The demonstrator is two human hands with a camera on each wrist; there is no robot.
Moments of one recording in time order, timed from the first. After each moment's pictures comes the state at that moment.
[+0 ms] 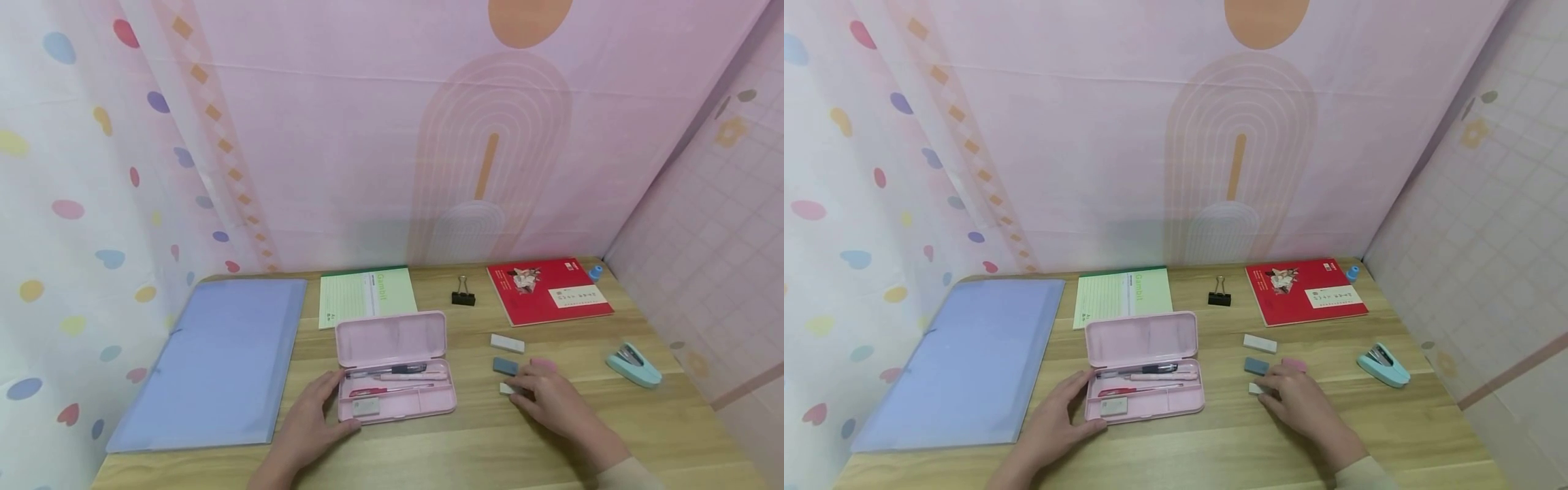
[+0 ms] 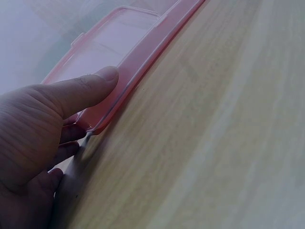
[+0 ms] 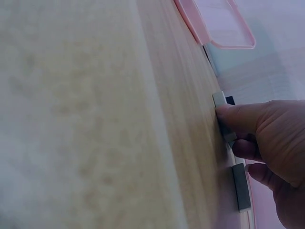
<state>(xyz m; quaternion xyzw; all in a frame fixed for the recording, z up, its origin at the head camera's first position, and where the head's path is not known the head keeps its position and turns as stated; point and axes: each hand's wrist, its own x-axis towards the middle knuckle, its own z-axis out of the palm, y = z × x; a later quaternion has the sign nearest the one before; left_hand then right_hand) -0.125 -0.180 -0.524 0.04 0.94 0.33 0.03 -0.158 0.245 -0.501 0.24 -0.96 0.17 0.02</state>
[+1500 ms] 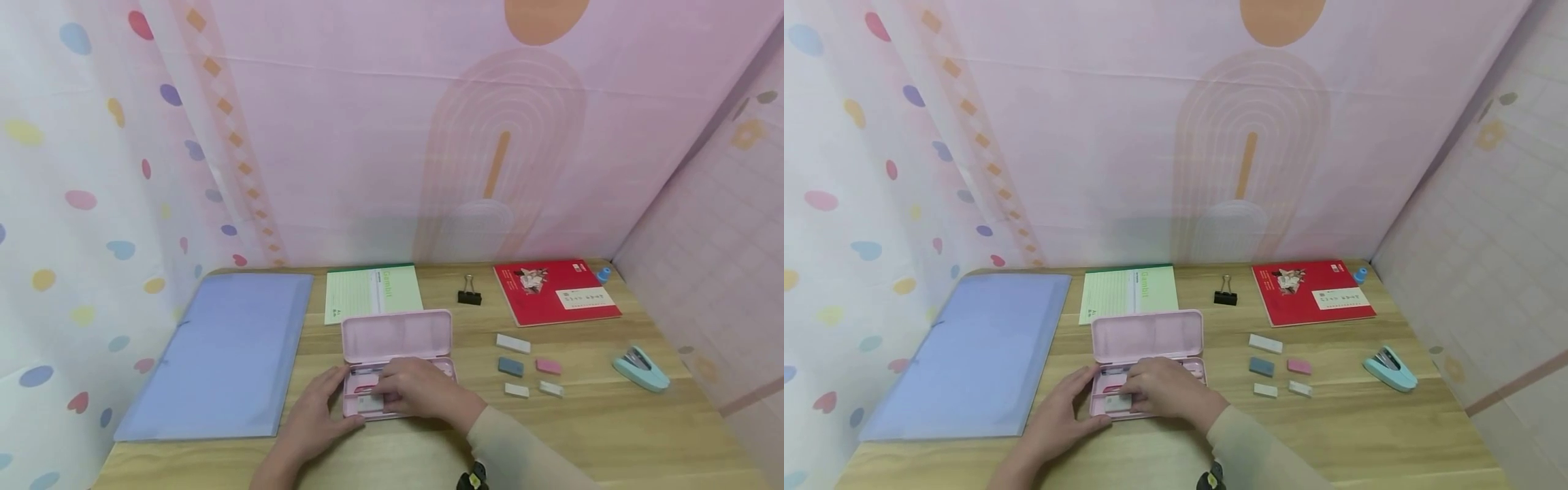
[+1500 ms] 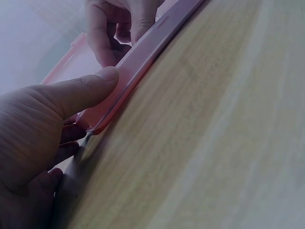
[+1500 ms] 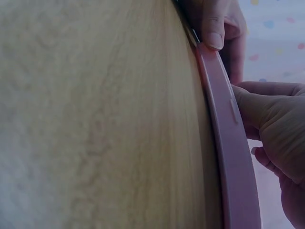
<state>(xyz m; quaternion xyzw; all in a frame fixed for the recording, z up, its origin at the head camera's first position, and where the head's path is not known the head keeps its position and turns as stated) -0.122 -0.184 -0.522 0.06 0.94 0.35 0.01 -0.192 0.044 -0.494 0.54 -0.83 0.15 0.04</state>
